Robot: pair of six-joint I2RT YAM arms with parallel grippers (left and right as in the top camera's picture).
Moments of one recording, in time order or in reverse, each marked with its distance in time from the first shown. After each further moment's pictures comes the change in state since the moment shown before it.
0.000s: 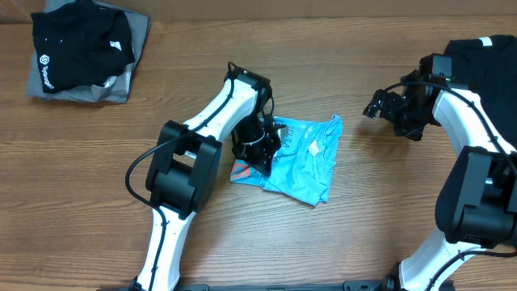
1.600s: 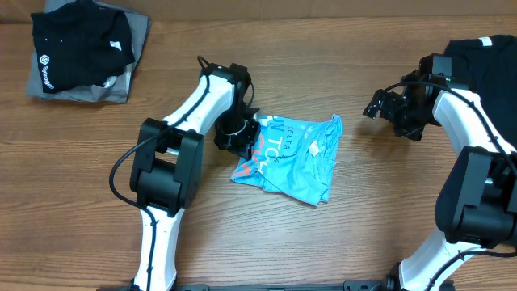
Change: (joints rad) left arm 0.100 -0.034 -0.037 0.161 -0.144 -0.221; right arm 0.000 0.000 0.000 0.002 0.000 0.000
